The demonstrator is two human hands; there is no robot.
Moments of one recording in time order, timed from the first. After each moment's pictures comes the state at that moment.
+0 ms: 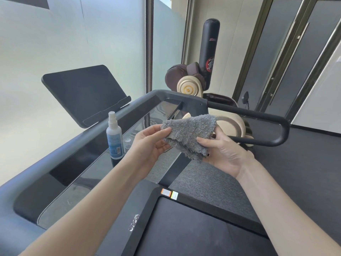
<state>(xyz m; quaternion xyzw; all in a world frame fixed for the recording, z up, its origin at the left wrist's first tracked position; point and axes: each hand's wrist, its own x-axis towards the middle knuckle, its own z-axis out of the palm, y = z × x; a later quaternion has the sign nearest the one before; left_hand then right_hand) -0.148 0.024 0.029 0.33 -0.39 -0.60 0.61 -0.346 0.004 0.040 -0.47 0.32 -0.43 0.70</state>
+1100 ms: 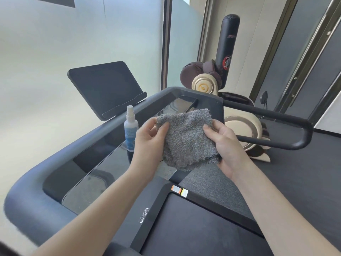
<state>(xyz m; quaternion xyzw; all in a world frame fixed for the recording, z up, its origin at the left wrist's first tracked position) -0.142 0.064 0.034 0.46 -0.43 -0.39 0.67 -0.301 0.023 0.045 -0.52 0.36 -0.50 0.59</state>
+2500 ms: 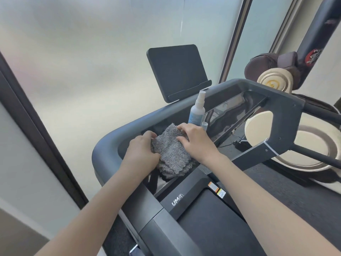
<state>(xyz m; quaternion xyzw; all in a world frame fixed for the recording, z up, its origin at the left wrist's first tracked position) -0.011 0.128 -0.019 0.83 -0.44 -0.14 0.33 -0.123 -0.007 -0.028 -0.92 0.30 -0.22 0.15</state>
